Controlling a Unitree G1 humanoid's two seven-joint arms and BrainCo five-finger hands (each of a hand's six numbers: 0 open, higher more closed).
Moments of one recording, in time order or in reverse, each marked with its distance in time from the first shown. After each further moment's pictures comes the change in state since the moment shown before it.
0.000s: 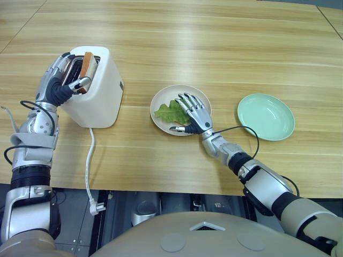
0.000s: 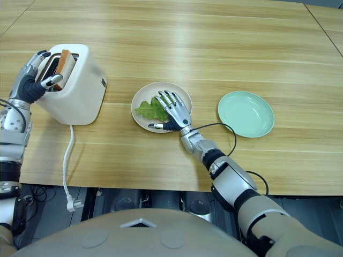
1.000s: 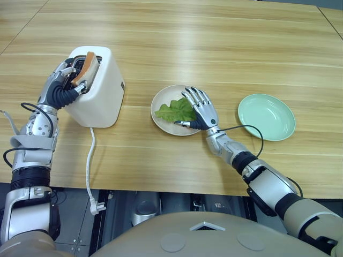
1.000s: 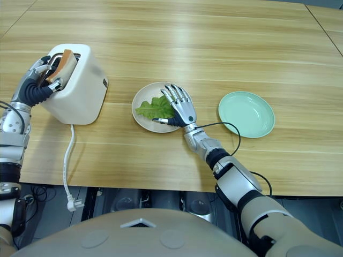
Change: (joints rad) left arm -0.010 -0.035 0.011 0.012 -0.118 -0.023 -0.073; right arm 0.012 -0.032 -0.028 -0.058 0.033 -0.002 -0.020
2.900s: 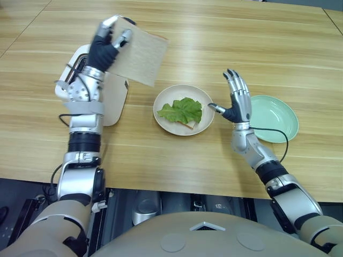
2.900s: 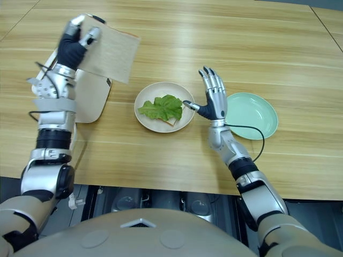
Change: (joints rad) left arm -0.385 -0.398 -0.110 0.079 -0.374 -0.001 -0.327; right arm 0.251 -0.216 -0.324 -0.468 0.200 -0.088 0.111
